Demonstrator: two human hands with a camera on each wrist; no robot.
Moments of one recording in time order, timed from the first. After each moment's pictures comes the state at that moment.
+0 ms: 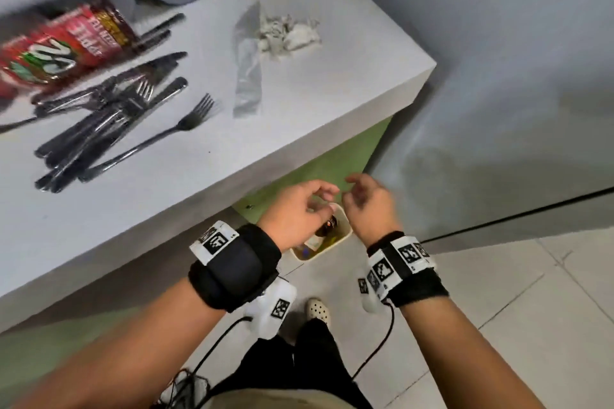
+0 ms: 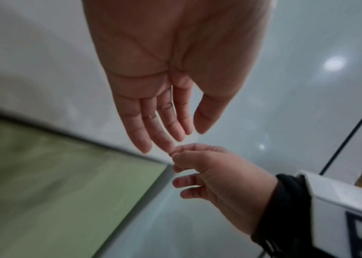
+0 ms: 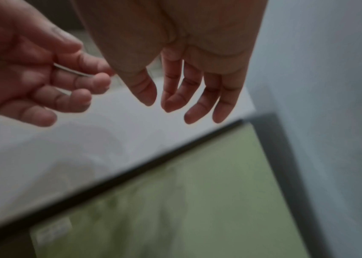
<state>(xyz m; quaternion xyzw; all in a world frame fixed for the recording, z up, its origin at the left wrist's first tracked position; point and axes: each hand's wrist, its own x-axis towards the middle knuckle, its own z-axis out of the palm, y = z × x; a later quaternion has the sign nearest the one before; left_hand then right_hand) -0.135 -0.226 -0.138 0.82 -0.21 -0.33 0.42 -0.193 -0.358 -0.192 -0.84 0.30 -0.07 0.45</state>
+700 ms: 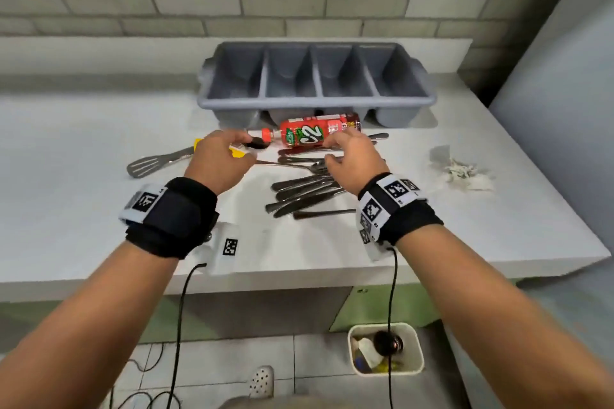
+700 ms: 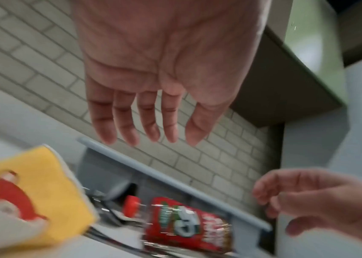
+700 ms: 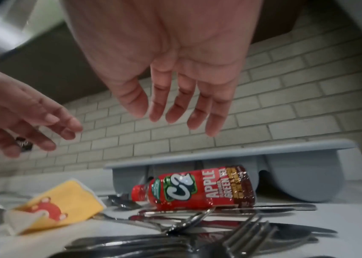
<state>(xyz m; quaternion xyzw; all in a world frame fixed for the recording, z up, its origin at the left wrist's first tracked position) -0.007 0.062 0.007 0.93 0.08 0.06 0.36 0.019 -0.149 -0.008 -0.95 -0.10 -0.03 0.29</state>
